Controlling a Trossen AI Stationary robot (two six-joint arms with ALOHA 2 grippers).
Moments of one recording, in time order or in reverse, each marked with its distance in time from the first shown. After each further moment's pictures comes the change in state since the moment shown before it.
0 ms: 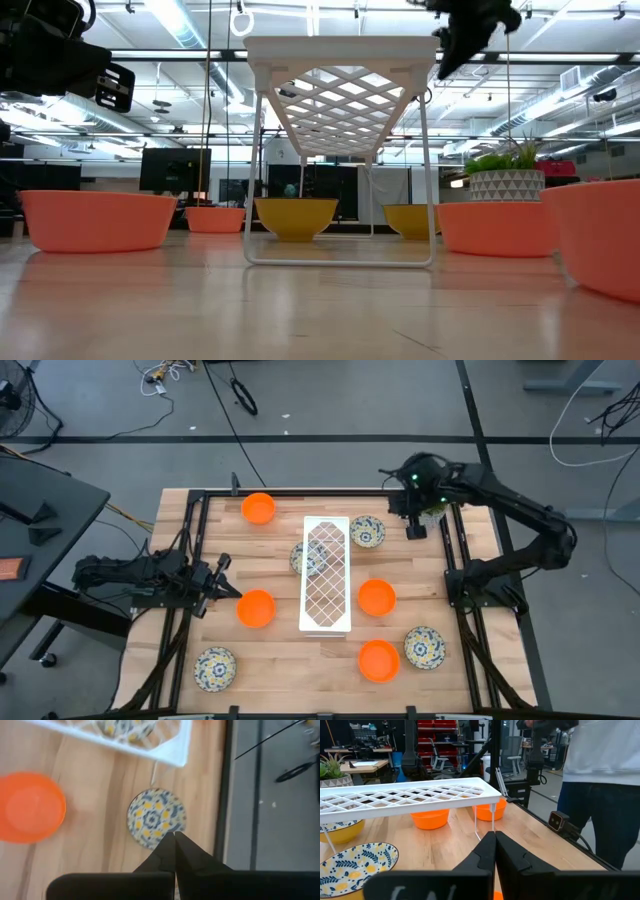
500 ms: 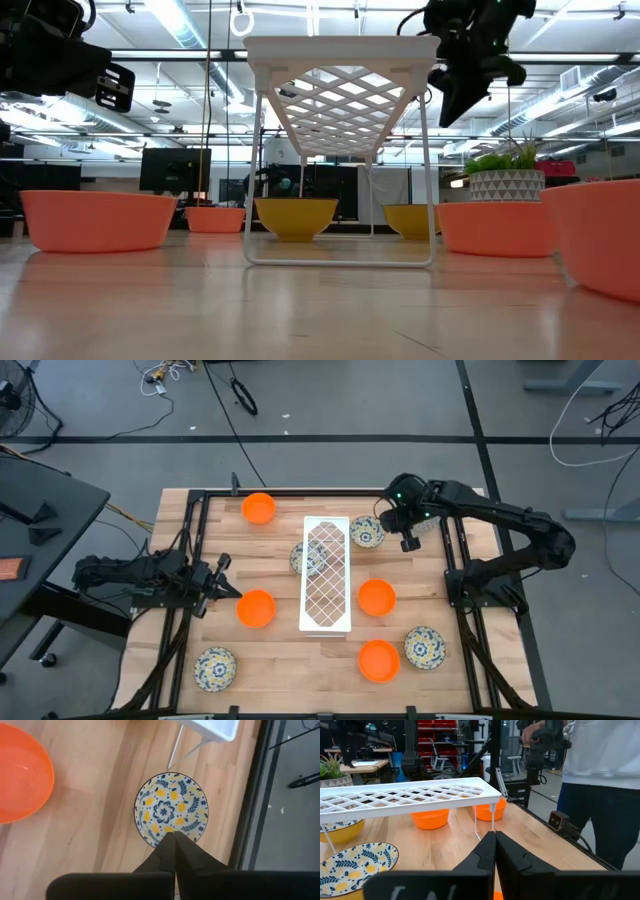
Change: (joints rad) left arm 0.000 0.000 0.000 0.000 0.000 0.000; right arm 0.001 0.000 -0.273 0.209 0.011 -0.118
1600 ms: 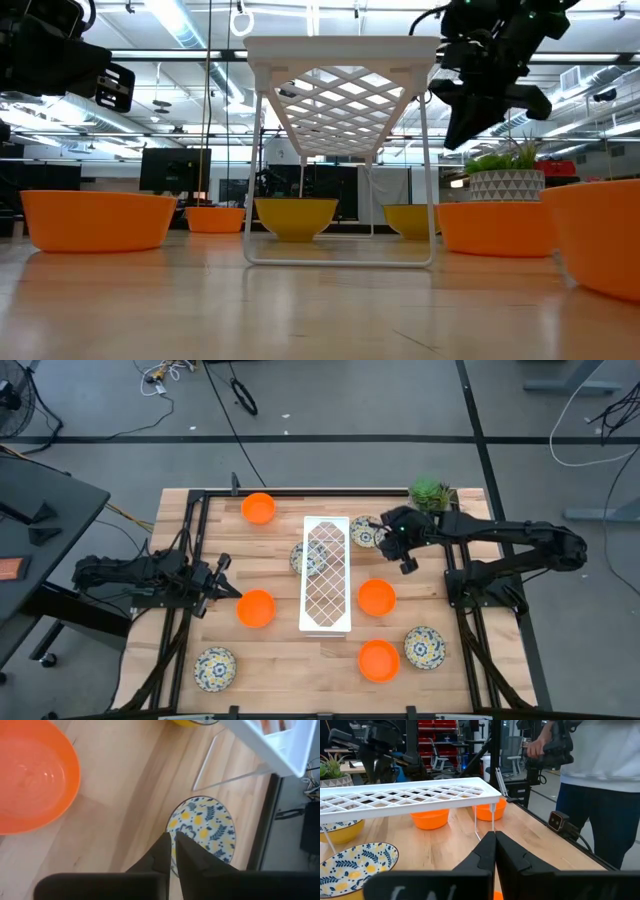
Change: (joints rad) left arm 0.000 0.000 0.000 0.000 0.000 0.000; right arm 0.183 -0.130 -0.310 0.285 0.071 0.004
